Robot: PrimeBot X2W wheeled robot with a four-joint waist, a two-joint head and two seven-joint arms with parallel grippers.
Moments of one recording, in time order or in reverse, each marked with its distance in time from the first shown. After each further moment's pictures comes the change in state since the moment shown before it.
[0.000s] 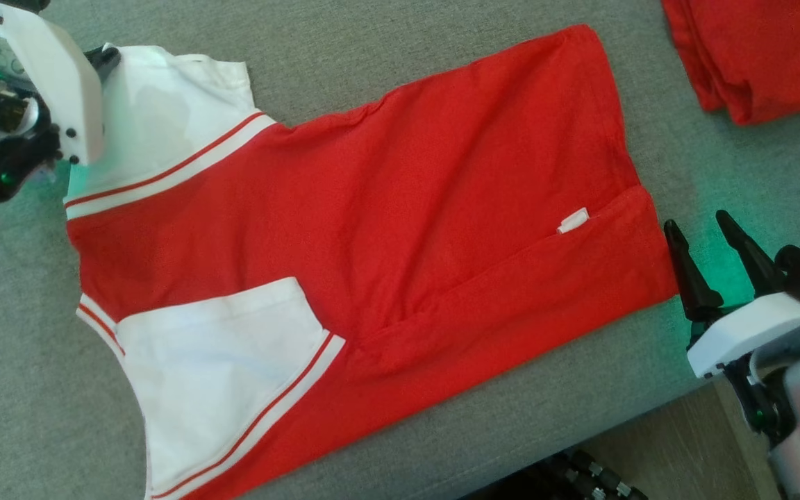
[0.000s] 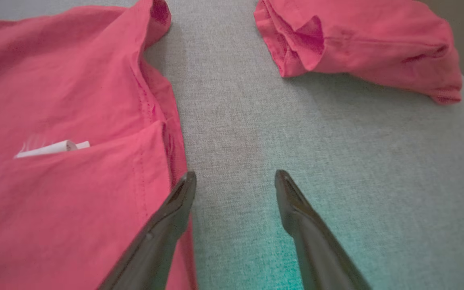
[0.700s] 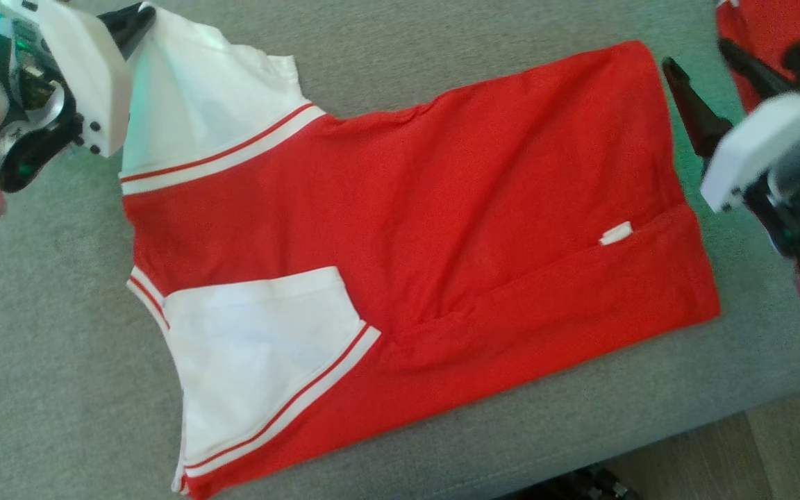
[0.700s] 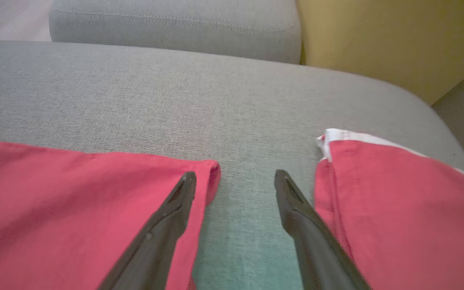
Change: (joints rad) left arm -0.094 0.024 -0.158 -0.098 0.038 0.000 -0.170; right arm -0.482 -0.111 0.207 0.134 0.085 0.000 0.255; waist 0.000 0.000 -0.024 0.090
